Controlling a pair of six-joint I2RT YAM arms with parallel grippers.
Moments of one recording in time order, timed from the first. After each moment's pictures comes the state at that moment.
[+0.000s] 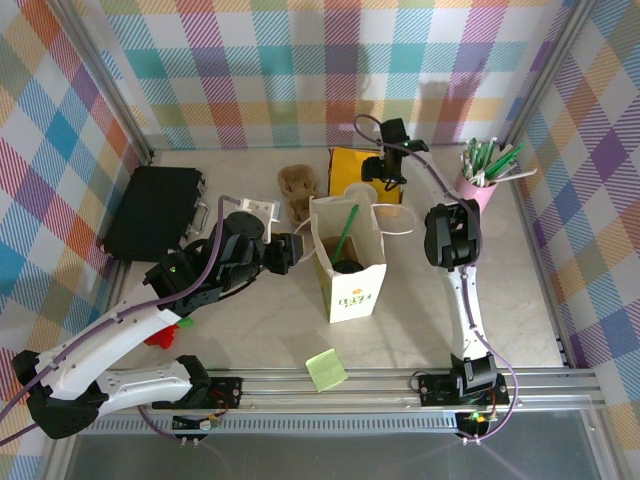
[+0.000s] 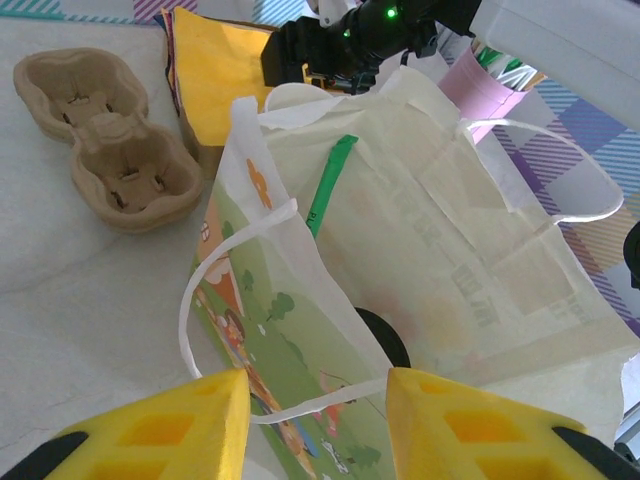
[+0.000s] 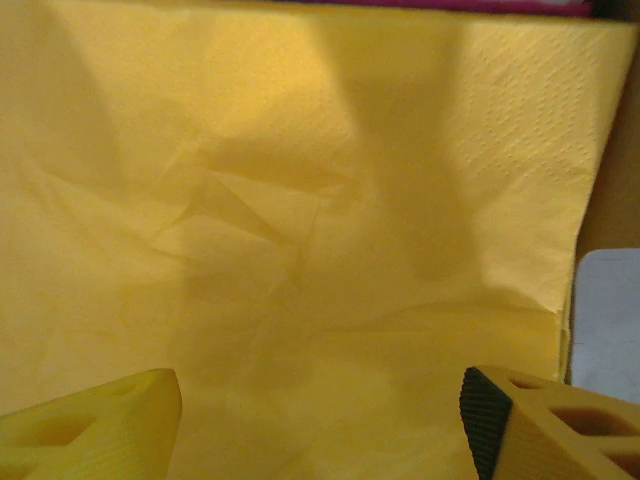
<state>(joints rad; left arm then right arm) -0.89 1.04 1.20 -0.70 -0.22 -0.55 0.26 2.51 2.33 -0.85 -0.02 0.23</state>
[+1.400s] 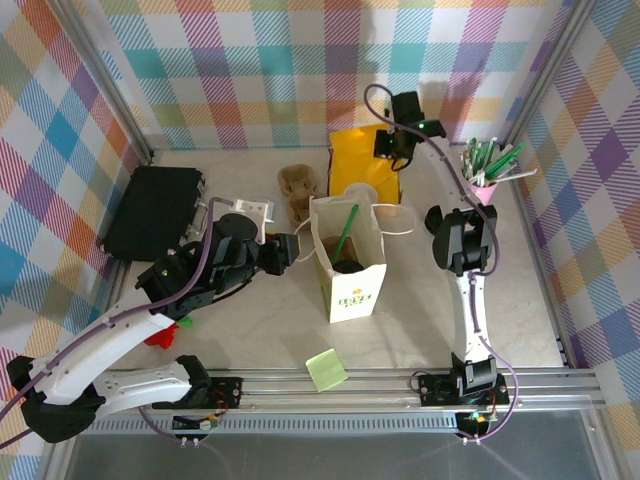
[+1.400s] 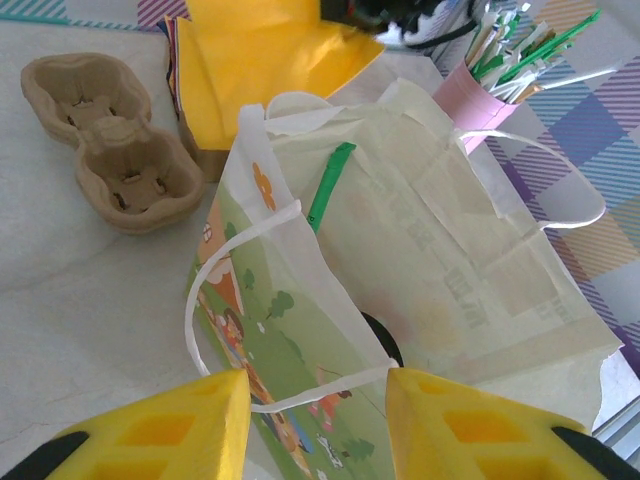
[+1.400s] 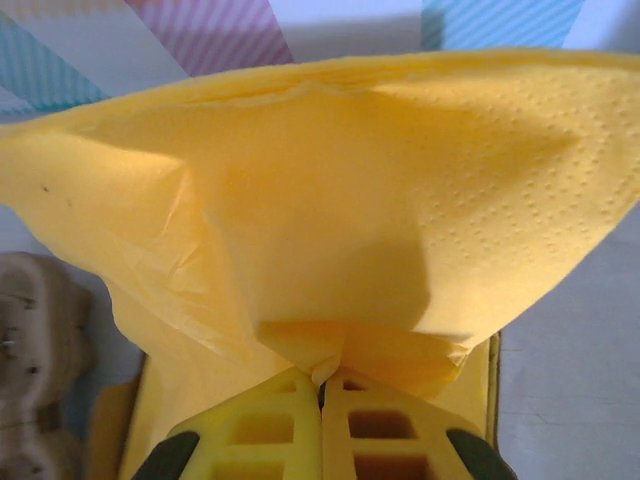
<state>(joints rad) -0.89 1.00 1.20 -0.71 -0.23 -0.57 0.26 2.34 2.43 -0.92 -0.06 0.25</state>
